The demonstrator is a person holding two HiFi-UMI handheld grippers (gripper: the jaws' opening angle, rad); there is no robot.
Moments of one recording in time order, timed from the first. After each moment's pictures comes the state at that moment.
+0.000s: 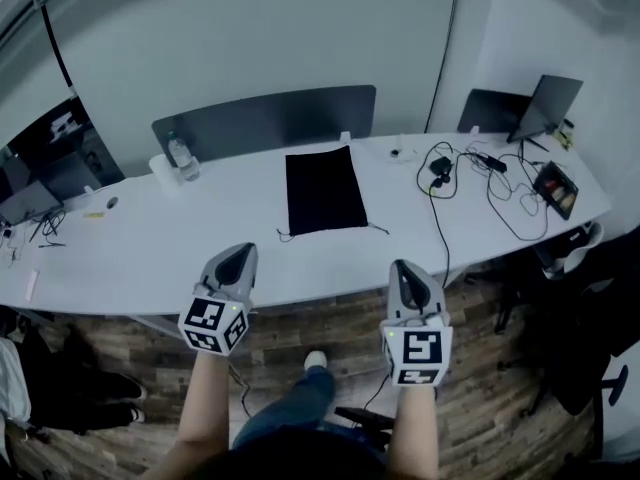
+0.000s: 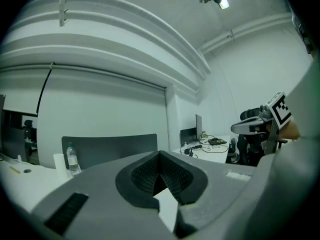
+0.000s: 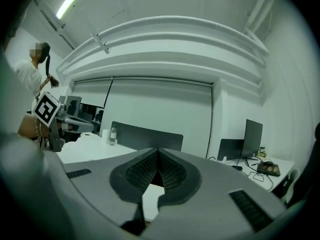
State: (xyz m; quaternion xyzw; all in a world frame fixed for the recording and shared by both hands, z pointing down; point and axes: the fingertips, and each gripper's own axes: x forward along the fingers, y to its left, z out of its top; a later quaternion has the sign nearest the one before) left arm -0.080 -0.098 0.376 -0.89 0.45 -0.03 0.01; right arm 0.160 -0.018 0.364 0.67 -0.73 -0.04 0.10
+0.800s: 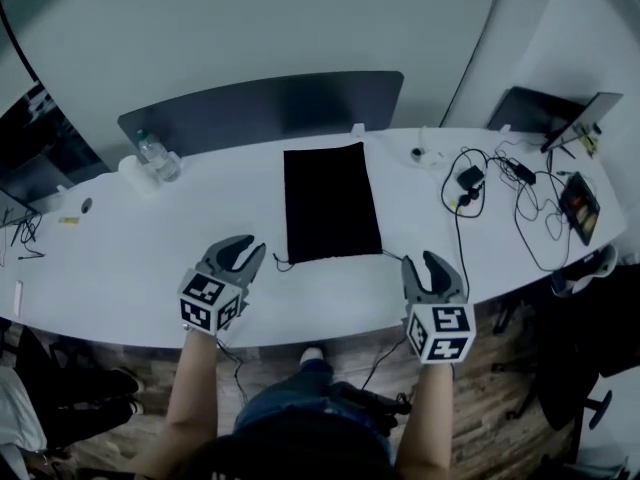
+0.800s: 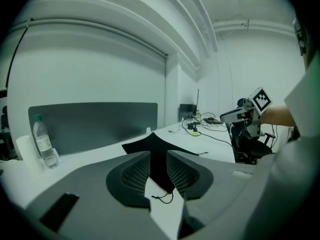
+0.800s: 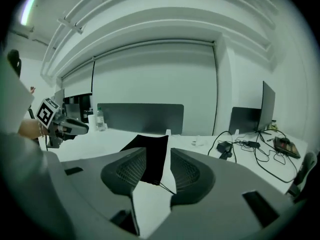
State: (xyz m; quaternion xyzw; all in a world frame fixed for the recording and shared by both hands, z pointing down) left arm -0.063 -0.287 0.476 -0.92 0.36 -0.16 -0.07; right arm 0.220 -0.214 0.448 0.65 -0.74 0.10 0.16
